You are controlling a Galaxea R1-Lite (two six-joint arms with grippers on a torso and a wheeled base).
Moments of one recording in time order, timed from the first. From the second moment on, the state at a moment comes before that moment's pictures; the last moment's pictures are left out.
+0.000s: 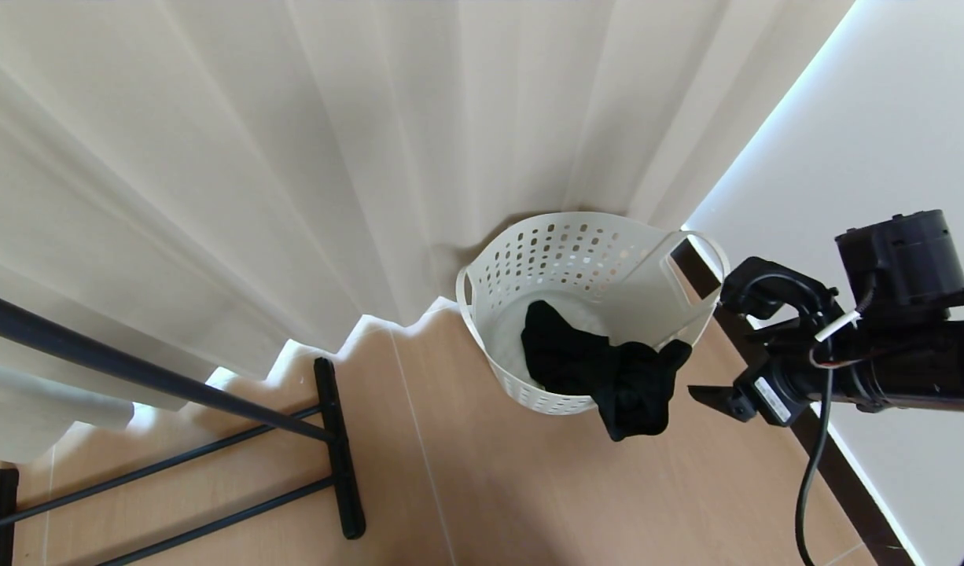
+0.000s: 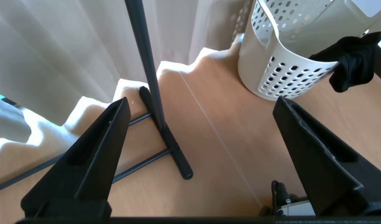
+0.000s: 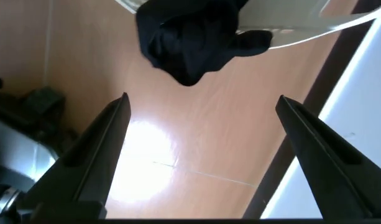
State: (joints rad) left arm 0.00 0.00 0.00 -0.04 -0.15 0.05; right arm 0.31 1.57 -0.94 0.09 -0.09 -0.37
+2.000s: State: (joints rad) left arm 0.00 0.00 0.00 -0.04 -0.15 0.05; right arm 0.22 2.34 -1.64 0.09 -0.23 -0.93
